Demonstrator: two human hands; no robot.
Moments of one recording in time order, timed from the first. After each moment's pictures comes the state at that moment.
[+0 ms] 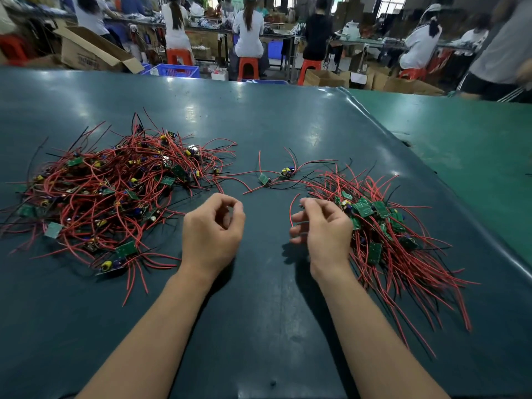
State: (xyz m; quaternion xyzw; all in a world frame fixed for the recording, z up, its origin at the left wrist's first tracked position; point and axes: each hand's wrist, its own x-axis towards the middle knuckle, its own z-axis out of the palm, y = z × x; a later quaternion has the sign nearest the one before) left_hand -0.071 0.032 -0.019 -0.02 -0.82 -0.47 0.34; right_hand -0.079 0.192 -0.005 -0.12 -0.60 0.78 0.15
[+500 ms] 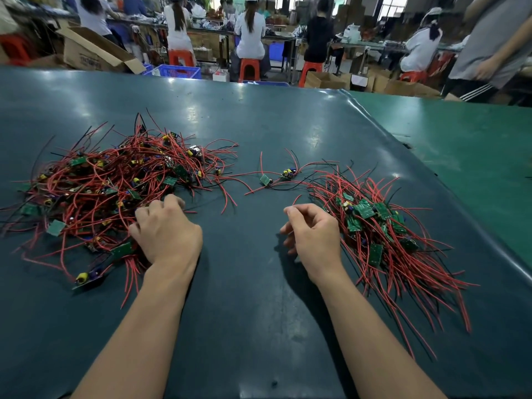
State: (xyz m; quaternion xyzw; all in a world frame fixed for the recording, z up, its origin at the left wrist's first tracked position) left_hand -0.079 -0.011 -0.017 0.26 -0.92 -0.18 0.24; right_hand -0.076 0.190 -0.016 -0.03 -0.73 0.67 0.11
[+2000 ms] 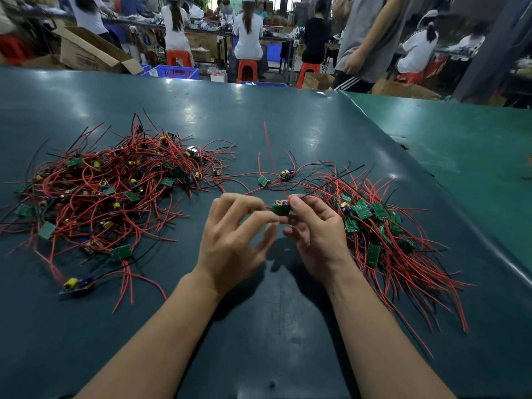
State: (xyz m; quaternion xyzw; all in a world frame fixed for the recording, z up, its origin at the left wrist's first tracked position) left_hand -0.062 0.046 -0.011 -0.29 -0.78 -0.24 0.49; right_hand -0.076 0.198 0.001 0.02 -0.49 0.87 0.01
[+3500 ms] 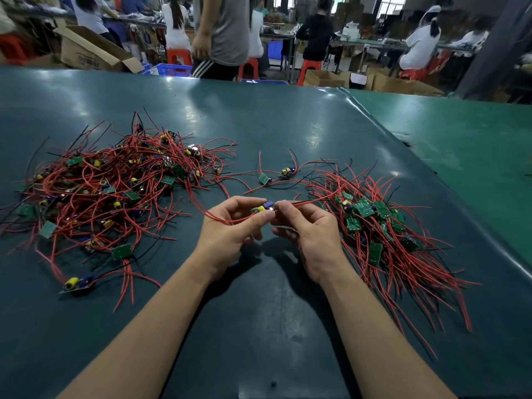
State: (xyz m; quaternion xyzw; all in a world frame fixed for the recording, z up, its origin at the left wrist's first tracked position) left_hand -0.068 0.046 -0.009 -0.06 -0.63 -0.77 0.05; right_hand -0.074 0.188 -0.006 0.01 -0.58 0.82 0.03
